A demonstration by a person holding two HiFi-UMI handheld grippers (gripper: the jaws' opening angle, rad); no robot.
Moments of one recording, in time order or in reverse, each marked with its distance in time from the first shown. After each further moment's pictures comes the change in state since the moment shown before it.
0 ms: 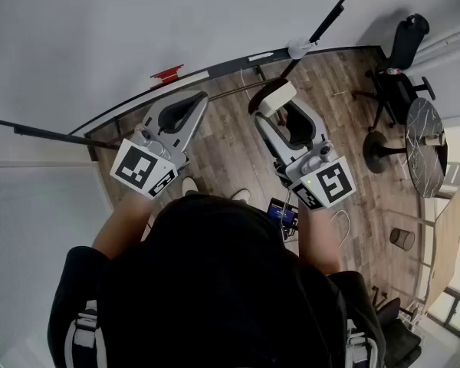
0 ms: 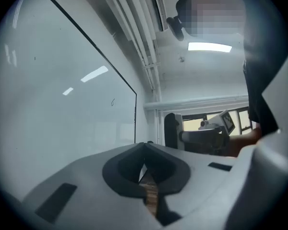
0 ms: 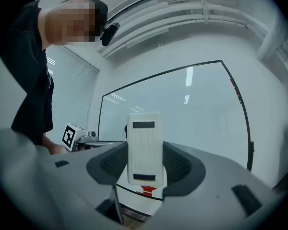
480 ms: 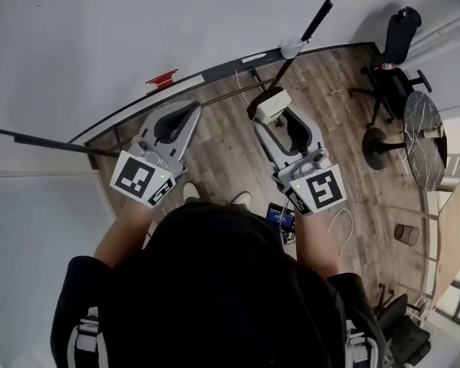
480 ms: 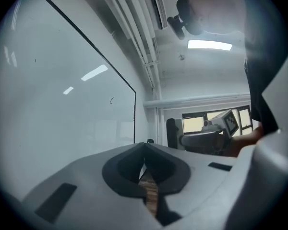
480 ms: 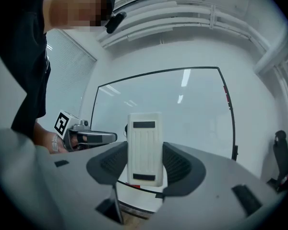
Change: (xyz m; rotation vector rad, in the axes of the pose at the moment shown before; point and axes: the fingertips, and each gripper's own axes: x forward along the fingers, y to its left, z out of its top) left arm -0.008 -0.015 -0.005 -0.001 0.025 0.014; right arm -0.024 -0.002 -0.013 -0.075 0.063 -0.108
